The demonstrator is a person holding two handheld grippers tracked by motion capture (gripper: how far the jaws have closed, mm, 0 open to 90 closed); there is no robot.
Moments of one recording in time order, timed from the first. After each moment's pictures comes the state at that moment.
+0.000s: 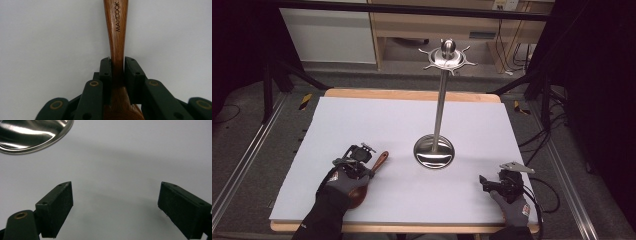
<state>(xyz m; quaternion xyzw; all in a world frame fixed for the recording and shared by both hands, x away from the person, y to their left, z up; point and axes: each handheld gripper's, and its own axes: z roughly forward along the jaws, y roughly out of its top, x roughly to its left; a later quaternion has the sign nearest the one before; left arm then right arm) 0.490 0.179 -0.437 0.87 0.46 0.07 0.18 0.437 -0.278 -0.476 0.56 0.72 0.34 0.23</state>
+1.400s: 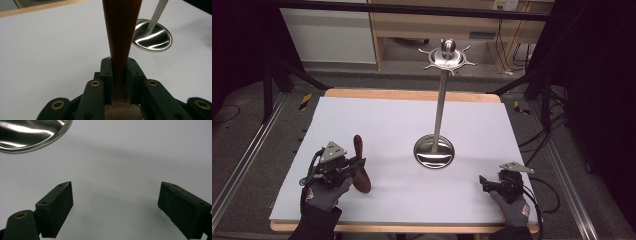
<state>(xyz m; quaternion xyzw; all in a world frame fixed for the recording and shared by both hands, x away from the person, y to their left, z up) 0.424 0.216 -0.379 0.76 0.44 0.20 0.43 0.436 -0.278 -0.477 0.56 0.72 0.34 0.23</state>
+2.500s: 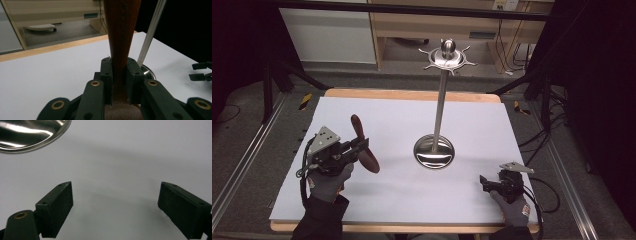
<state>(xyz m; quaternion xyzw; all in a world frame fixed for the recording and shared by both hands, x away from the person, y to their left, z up) 0.428 0.206 -0.334 0.71 0.40 0.23 0.53 0.437 -0.278 -0.477 0.56 0.72 0.34 0.23</state>
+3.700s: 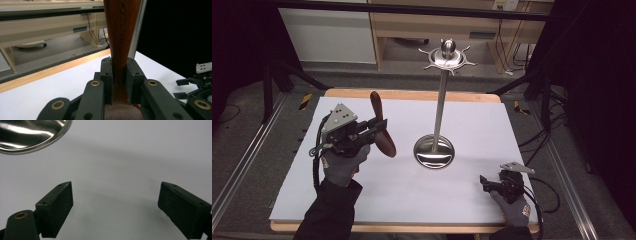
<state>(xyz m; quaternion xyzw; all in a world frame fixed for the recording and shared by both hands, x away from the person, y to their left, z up) 0.441 0.163 -0.276 0.72 0.35 0.24 0.56 0.435 -0.277 -0.476 0.56 0.72 0.34 0.23</state>
